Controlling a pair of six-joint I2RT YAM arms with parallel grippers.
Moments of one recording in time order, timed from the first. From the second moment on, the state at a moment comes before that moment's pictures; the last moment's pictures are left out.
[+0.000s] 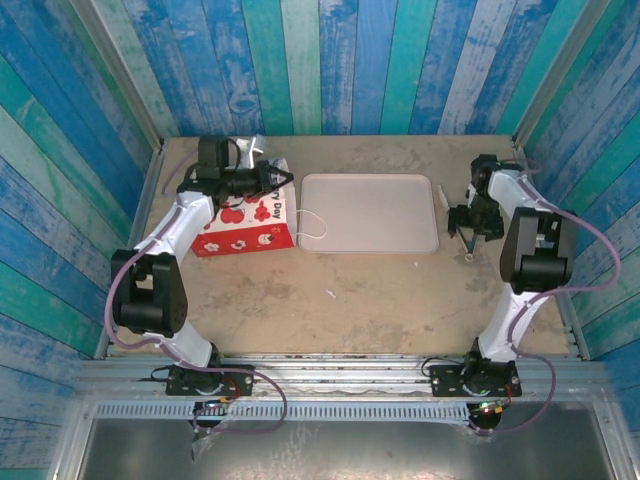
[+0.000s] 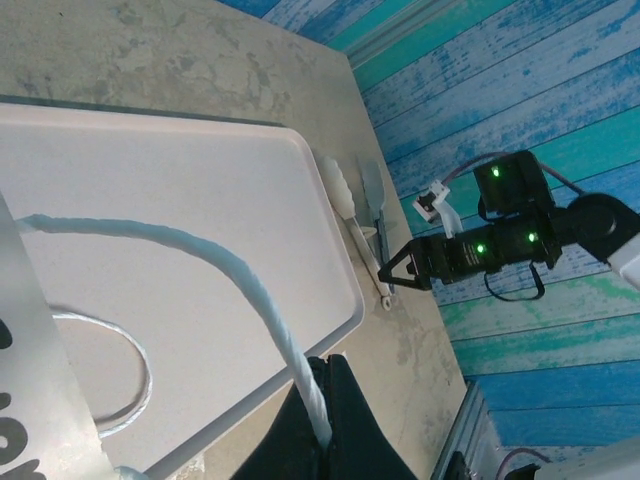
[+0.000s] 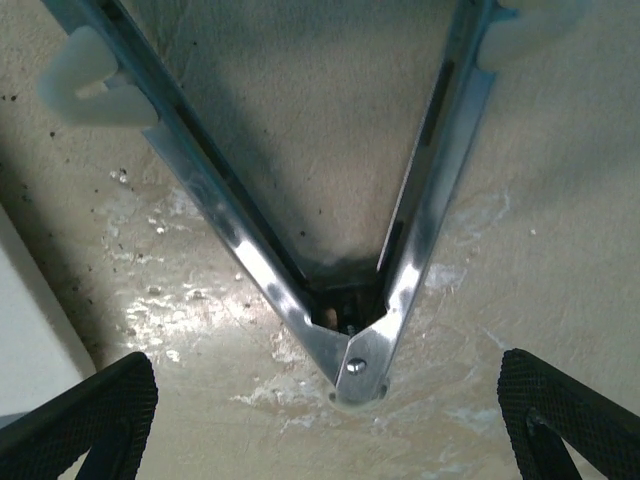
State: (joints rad) left arm -0.12 1.62 1.24 -0.22 0.91 -0.47; right arm -0.08 1.95 1.45 -1.06 0.06 0.11
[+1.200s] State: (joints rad) left arm -0.12 1.62 1.27 -0.29 0.91 -0.42; right arm -0.13 2.29 1.83 -1.27 0.00 -0.02
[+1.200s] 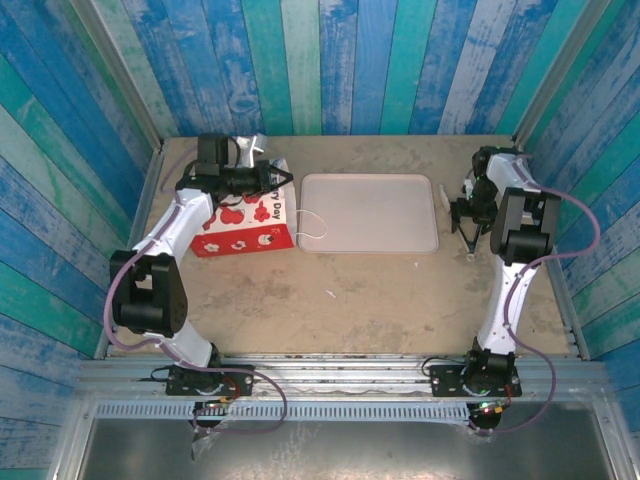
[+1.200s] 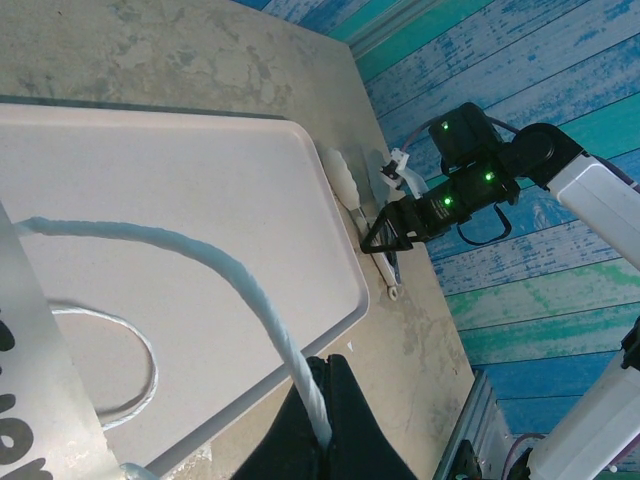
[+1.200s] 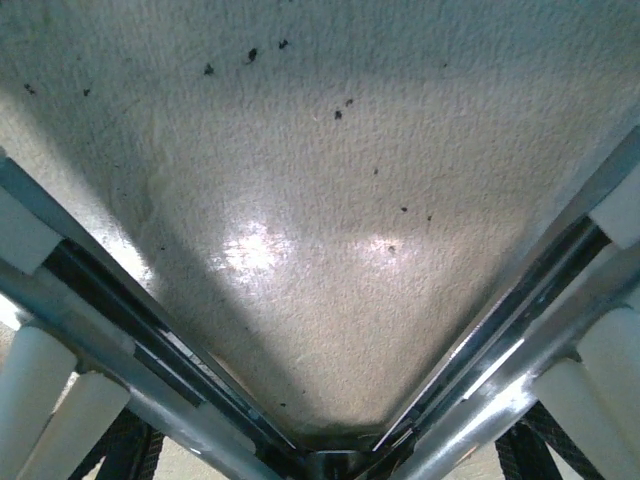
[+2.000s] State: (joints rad) left arm -0.12 1.61 1.27 -0.28 0.85 -0.44; right arm -0.11 2.14 1.65 -1.12 0.00 -0.02
